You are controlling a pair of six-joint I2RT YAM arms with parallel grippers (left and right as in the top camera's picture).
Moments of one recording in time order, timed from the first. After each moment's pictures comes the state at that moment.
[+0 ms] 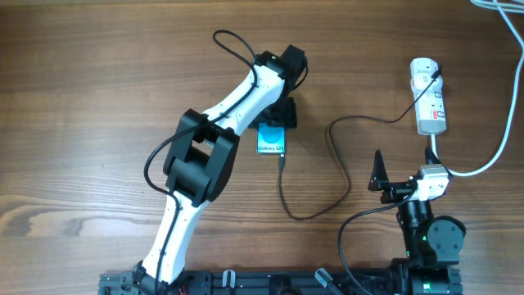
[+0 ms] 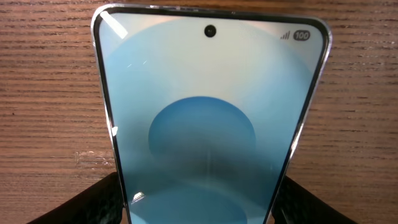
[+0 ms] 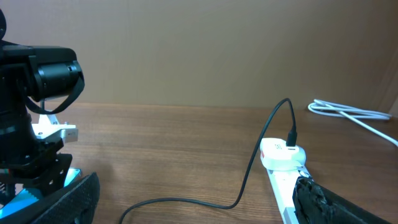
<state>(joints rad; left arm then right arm) -0.58 2.39 1.95 -1.16 0.00 -0.56 -0.03 0.01 0.01 0.00 -0.08 -0.01</state>
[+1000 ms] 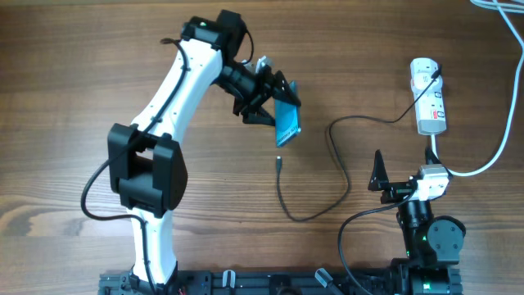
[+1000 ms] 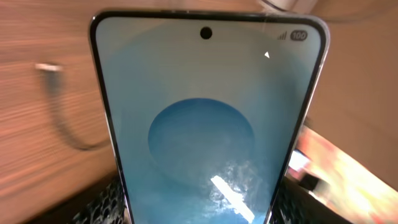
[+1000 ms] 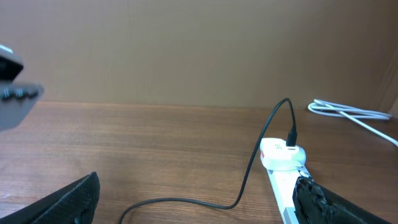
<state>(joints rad) -0.34 2.14 1.95 -1.42 0.97 -0.43 -0.03 0.01 0.01 0.00 -0.08 -0.01</state>
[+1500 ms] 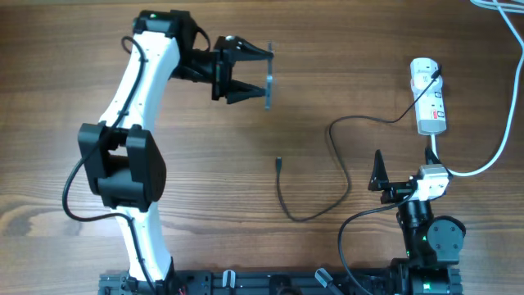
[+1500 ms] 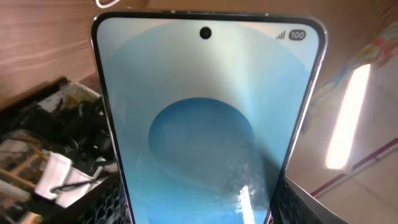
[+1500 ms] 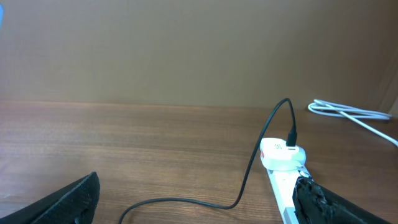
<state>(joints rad) -0.14 2.14 1.95 -1.60 1.52 -0.39 -0.03 0.01 0.01 0.00 -0.08 -0.01</state>
